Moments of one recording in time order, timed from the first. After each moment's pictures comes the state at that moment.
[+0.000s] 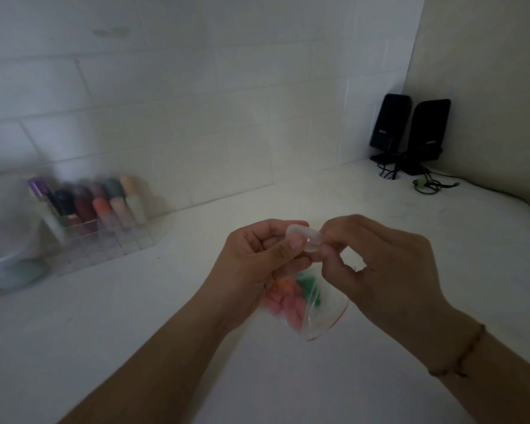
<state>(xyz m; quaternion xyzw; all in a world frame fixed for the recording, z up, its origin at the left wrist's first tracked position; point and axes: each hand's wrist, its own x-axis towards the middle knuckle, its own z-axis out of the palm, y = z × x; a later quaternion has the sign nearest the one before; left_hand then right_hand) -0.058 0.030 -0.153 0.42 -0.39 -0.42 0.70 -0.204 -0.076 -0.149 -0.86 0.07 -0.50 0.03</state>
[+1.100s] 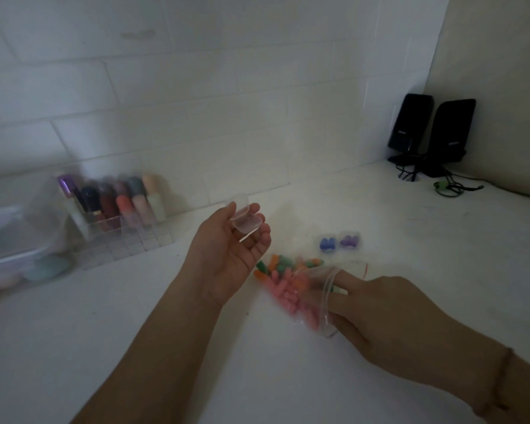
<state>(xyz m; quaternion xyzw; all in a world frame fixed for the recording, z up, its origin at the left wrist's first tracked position) -0.009 0.034 -0.145 0.39 -0.09 -0.44 0.80 -0.212 -0.068 -0.179 -0.98 0.04 -0.17 -0.06</state>
